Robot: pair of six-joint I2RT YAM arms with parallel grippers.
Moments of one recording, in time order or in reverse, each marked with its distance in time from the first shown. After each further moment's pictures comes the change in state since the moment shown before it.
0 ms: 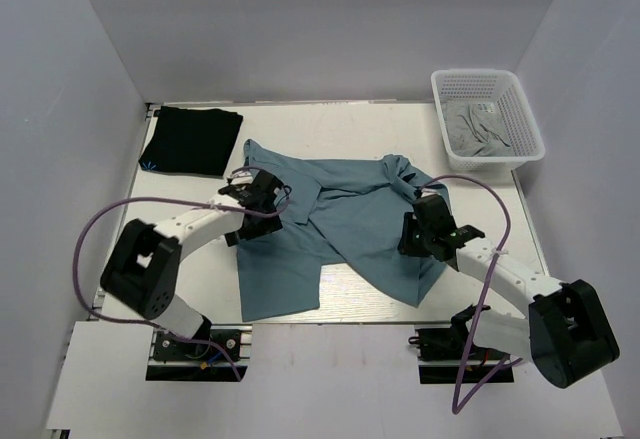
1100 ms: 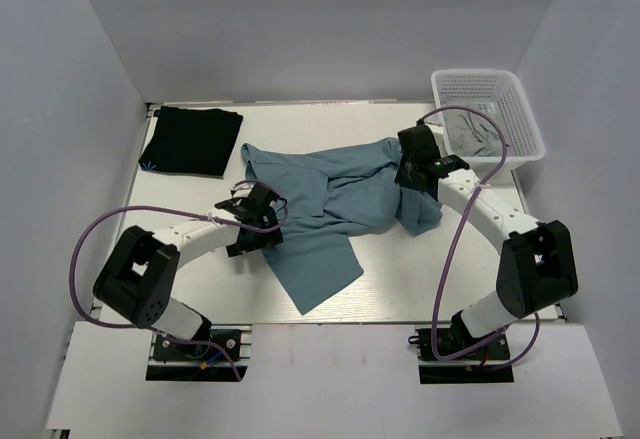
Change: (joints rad) left arm -0.007 -0.087 -0.174 0.147 0.116 0.064; right arm -0.040 0.368 0.619 -0.132 0.275 0.075
